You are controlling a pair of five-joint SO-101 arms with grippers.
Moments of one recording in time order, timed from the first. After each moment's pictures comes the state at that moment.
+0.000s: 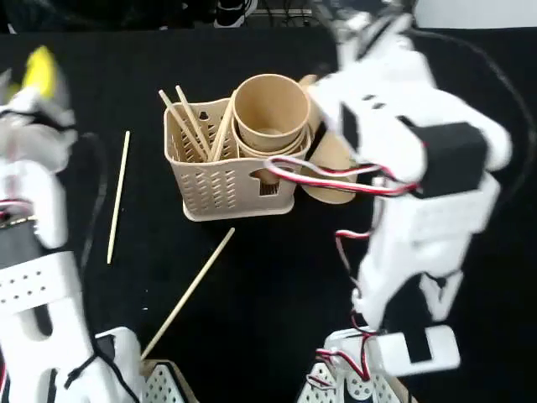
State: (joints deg) left arm -24.4 -48.7 32.9 28.4 17.3; right arm -7.5 -5.0 -52.1 99.6 26.8
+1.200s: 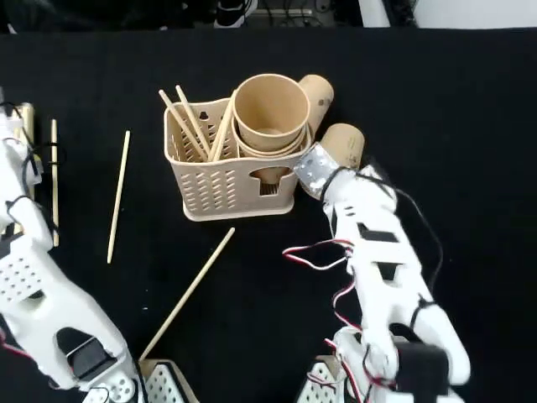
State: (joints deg) left arm -42.1 40.3 -12.9 43.3 -18.4; right arm 3.4 -21.1 71.0 -2.0 51.1
